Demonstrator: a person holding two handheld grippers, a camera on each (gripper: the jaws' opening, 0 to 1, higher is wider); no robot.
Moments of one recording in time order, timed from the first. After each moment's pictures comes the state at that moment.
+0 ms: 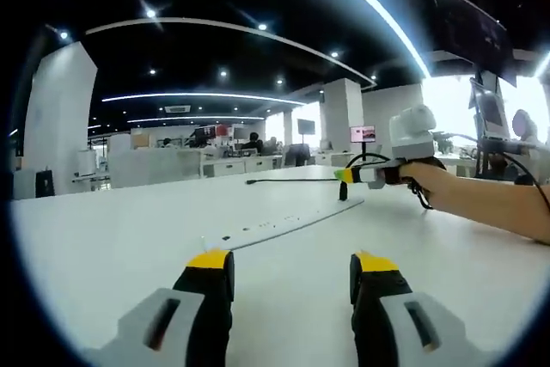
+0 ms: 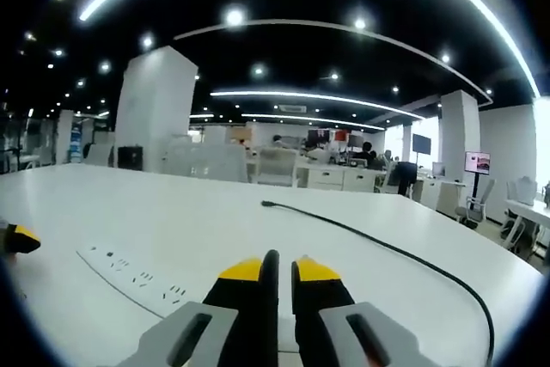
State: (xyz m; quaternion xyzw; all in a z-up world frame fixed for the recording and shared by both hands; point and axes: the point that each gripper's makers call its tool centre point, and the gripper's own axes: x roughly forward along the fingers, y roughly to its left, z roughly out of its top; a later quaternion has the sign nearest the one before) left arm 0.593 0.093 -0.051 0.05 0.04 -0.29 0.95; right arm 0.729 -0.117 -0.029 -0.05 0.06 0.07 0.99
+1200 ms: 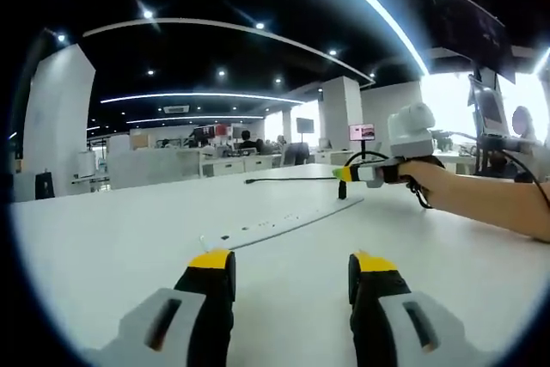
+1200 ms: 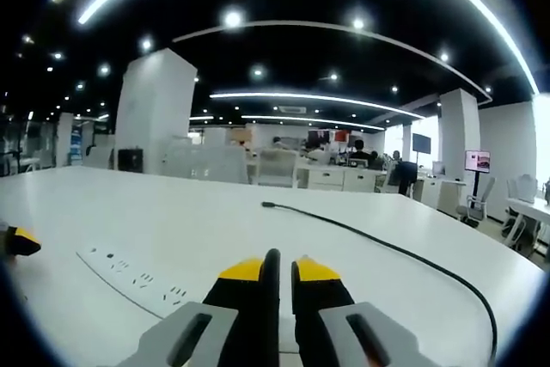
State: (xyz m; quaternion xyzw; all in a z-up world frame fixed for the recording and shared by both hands) left arm 0.591 0.099 -0.052 0.04 0.04 -0.30 0.95; right arm 0.721 -0.115 -0.035 -0.04 0.06 0.06 1.00
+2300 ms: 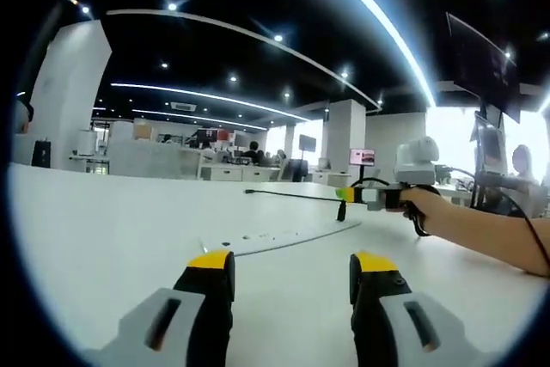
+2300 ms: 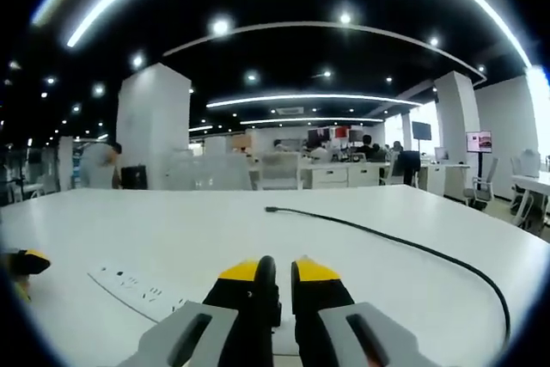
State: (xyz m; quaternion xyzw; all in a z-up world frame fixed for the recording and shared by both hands) left arm 0.588 0.102 -0.043 -0.04 0.02 -0.30 0.95; right arm 0.726 -0.122 -0.031 0.01 0.06 0.07 1.00
